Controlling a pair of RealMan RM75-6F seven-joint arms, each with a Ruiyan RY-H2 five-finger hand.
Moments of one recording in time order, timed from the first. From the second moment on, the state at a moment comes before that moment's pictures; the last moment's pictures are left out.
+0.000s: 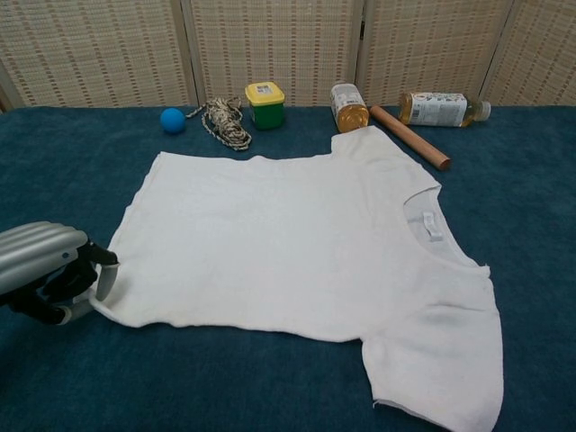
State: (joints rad) left arm -0.45 -1.55 0.04 -1.30 1.56 1.11 0.10; right arm 0.10 -1.10 0.04 -1.50 -1.57 1.49 0.18
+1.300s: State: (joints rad) left arm -0.43 -1.50 0.05 -1.44 1.52 1.12 0.24; right arm 0.26 -1.36 -0.06 -1.26 -1.89 1.40 -0.03
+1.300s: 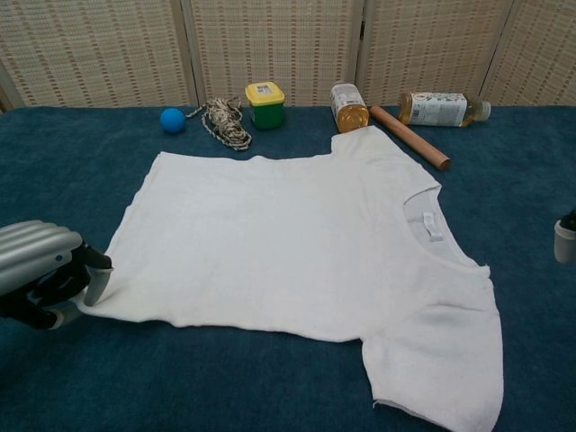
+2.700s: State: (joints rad) left arm -0.41 -1.50 0.05 -1.44 1.48 1.11 0.24; right arm 0.41 -1.59 -0.11 -1.09 -1.83 1.23 -0.02
